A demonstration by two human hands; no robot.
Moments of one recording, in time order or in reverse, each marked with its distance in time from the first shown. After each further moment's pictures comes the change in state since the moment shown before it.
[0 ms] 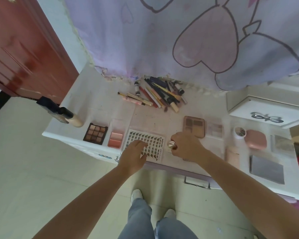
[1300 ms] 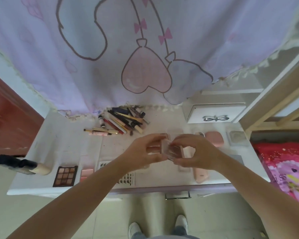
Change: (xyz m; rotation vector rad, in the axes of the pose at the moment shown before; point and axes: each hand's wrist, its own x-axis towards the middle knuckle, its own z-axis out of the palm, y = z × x) left_hand 0.030 0.162 -0.063 -0.649 -0.398 0.336; right_hand -0.136 0.069 -0.064 0.637 0.479 -0.068
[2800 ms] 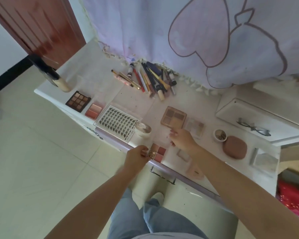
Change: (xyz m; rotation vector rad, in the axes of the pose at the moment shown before) left_hand -0.008 -0.146 0.127 0.076 0.810 -0.691; right_hand 0.066 0.121 0.107 0.159 -0.367 0.453
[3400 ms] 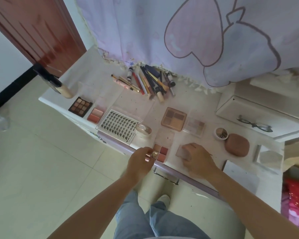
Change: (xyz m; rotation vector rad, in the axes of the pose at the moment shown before) left_hand -0.021 0.010 -0.004 0.049 0.049 0.258; right_hand -0.051 0.055 -0.018 -0.673 0.096 -0.329
